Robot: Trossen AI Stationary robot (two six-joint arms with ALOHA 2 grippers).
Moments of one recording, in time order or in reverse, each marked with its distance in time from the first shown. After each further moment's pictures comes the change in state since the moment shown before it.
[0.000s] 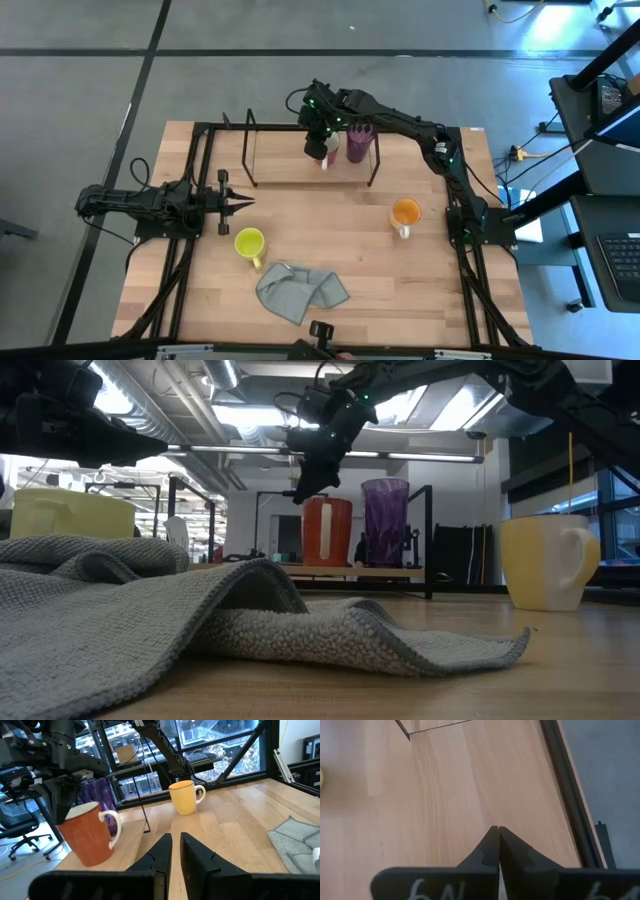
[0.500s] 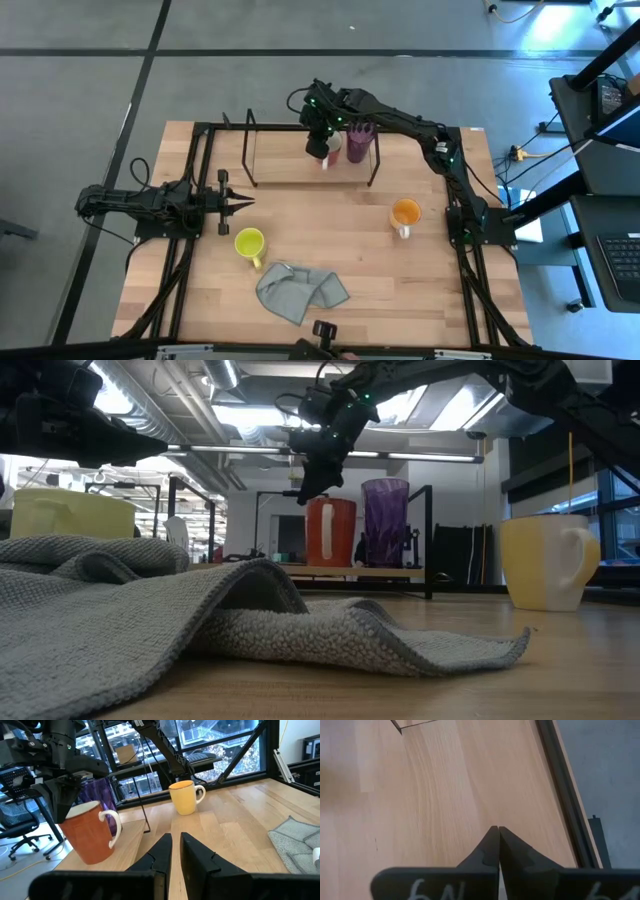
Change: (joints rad) left arm 0.000 0.000 0.000 0.000 0.000 0.000; right arm -0.005 -0.002 0.001 -0.029 0.026 0.000
